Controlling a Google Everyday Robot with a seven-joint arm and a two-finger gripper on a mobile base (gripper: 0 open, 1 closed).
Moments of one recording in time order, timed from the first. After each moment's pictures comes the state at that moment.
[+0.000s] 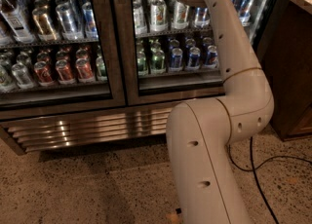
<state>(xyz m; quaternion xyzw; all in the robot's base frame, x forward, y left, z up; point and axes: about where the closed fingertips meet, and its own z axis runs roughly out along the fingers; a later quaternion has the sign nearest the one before) 0.797 0.089 1.034 -0.45 0.54 0.45 0.55</state>
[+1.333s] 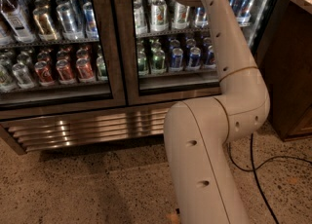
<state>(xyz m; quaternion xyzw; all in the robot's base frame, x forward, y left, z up) 0.772 0.101 1.046 -0.47 0.51 0.49 0.53</state>
